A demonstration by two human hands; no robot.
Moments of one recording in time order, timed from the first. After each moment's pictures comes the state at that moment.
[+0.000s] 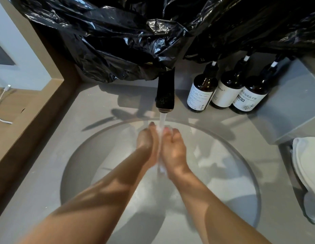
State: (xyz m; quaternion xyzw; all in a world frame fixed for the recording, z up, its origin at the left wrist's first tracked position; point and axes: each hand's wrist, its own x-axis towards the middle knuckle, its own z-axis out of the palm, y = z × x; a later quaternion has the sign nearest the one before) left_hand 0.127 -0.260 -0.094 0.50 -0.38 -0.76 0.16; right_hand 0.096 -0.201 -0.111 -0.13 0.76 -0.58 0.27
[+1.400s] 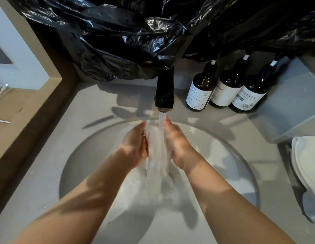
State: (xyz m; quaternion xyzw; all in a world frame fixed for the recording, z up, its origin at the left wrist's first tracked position) left_hand 0.151 -0.277 -0.089 0.45 -0.33 -0.82 0.13; right_hand 0.069 -0.210 -0.106 -0.08 0.68 -0.55 0.48
